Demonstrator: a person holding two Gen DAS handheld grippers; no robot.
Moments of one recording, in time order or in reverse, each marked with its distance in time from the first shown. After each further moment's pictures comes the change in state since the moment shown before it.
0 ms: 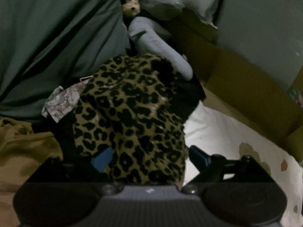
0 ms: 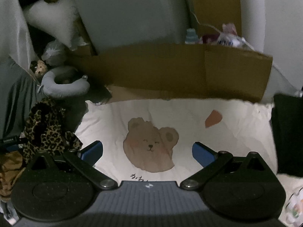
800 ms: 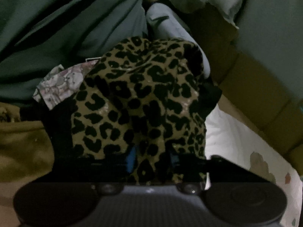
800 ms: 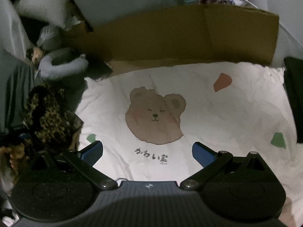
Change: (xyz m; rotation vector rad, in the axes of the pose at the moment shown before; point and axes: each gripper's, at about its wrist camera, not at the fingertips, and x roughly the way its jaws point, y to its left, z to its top) left arm 0.054 0.033 -0.003 -0.080 0.041 -0.037; right arm 0.038 -0.008 -0.039 0.026 0.131 0.020
